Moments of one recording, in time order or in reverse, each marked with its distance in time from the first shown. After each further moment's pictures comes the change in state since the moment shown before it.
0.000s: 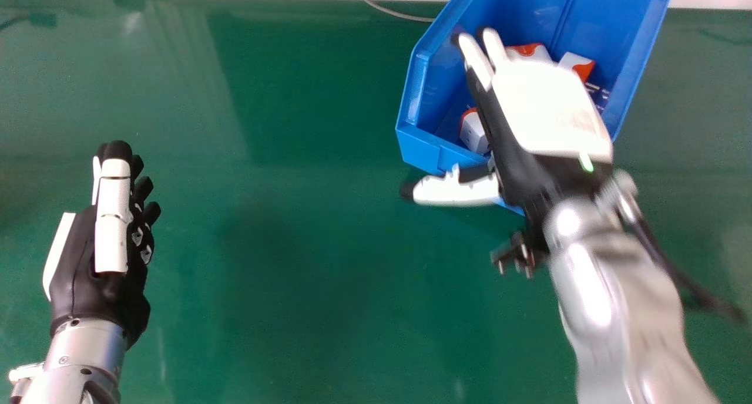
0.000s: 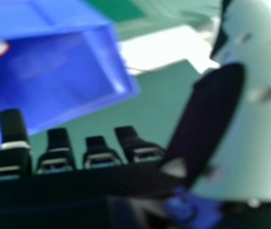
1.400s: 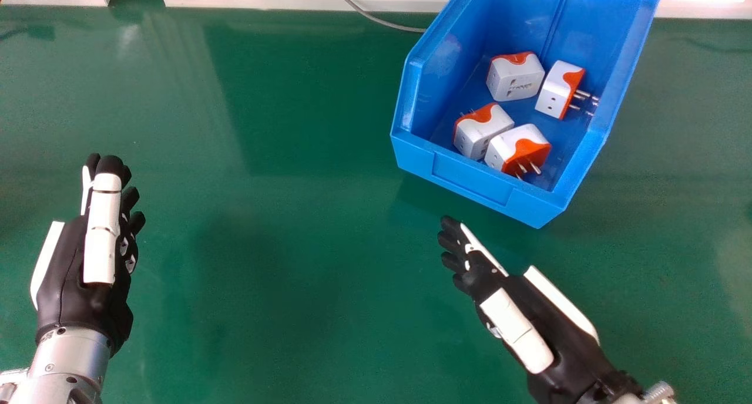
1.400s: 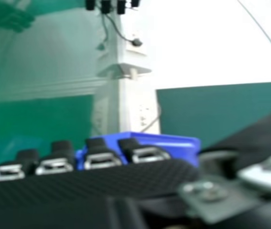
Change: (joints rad) left arm -0.012 0.052 0.005 0.153 0.024 -0.131 -0.053; right arm 0.452 0.063 -0.299 0.170 1.059 -0.493 0.193
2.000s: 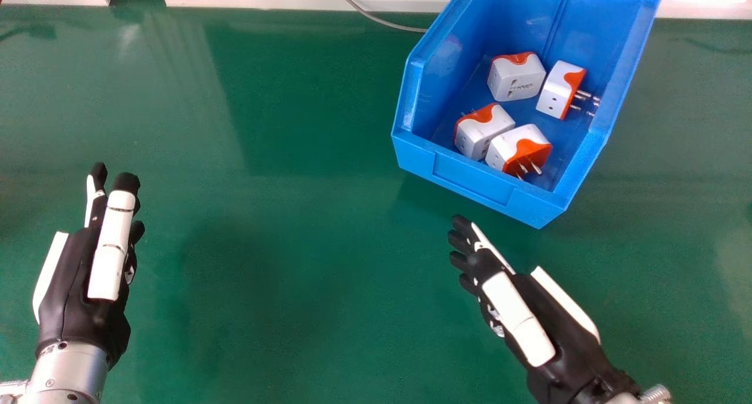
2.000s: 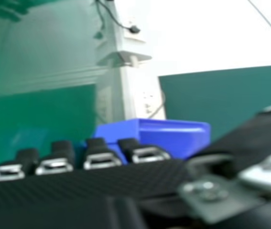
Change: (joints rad) left arm 0.021 0.014 -0.009 0.114 0.038 -0.155 -0.047; right arm -0.028 0.062 -0.040 0.085 -0.002 -0.016 -0.003
